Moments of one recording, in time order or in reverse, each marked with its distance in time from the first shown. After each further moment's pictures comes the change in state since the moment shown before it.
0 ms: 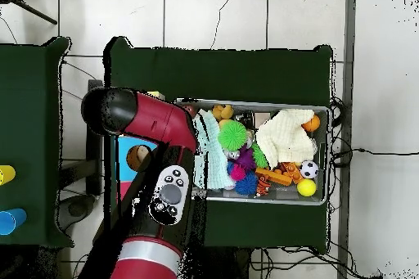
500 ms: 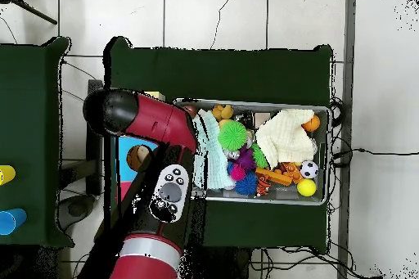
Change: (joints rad) arm 0.000 0.012 0.001 0.000 0.001 -0.001 0.000
